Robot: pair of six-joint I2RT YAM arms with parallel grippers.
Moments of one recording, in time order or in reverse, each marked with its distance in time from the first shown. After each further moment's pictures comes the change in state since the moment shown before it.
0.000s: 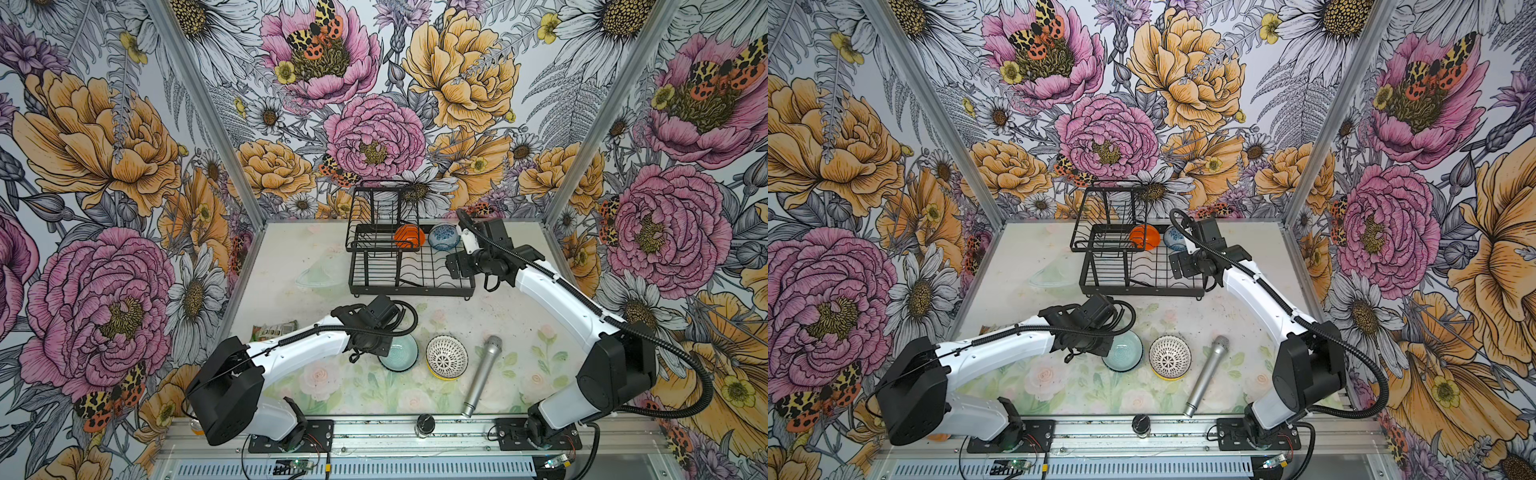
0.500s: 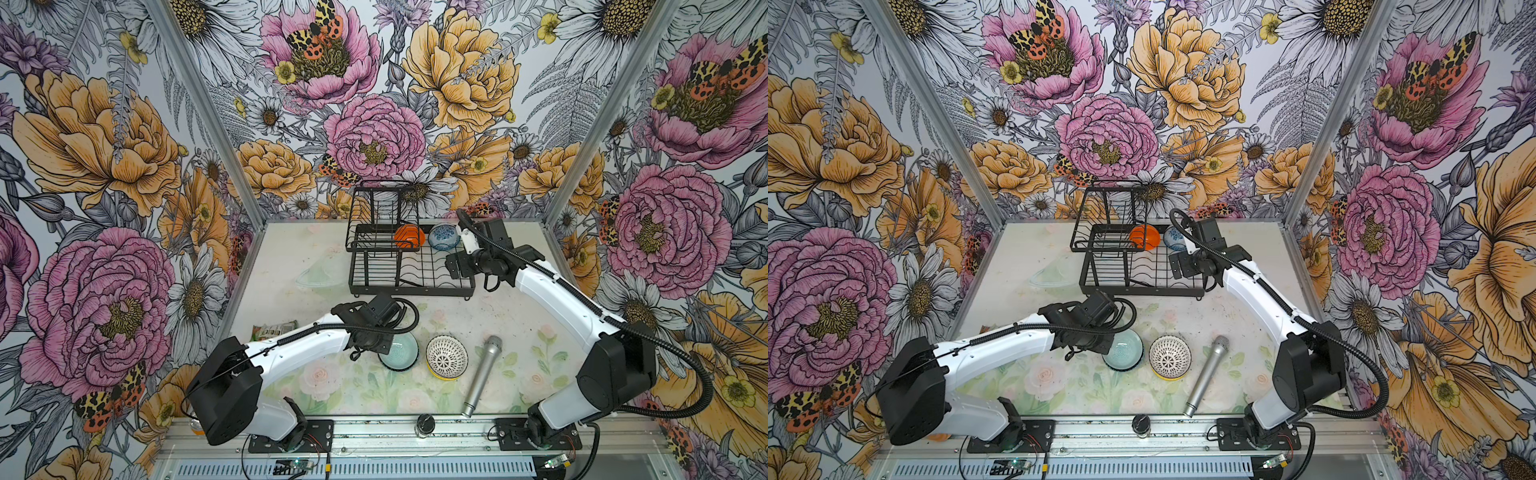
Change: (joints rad) left arm -0.001 -0.001 0.034 -0.036 -0.009 0.000; right arm 0.000 0.000 0.000 0.000 -0.008 0.000
